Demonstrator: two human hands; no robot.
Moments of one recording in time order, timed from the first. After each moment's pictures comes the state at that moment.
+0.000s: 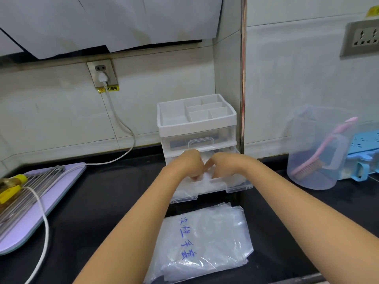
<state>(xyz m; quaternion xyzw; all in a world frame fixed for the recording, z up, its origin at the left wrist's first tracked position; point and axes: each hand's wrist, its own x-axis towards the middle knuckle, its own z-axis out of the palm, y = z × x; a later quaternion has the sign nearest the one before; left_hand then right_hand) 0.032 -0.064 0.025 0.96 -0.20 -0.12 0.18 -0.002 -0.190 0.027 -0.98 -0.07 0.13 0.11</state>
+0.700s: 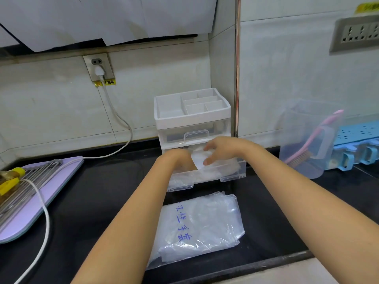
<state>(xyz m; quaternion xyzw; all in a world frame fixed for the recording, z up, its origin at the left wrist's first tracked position) 0.039 -0.055 0.022 0.97 -0.20 -0.15 0.00 -0.010 -0.203 0.038 -0.98 -0.03 0.07 0.18</state>
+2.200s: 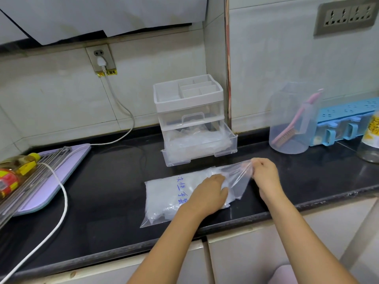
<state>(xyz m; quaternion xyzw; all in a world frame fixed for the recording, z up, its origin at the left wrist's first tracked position) -0.104 -0.069 -0.088 0.92 -0.34 -0.05 0.19 -0.121 -0.233 -0.093 -0.68 0.25 -0.25 0.63</state>
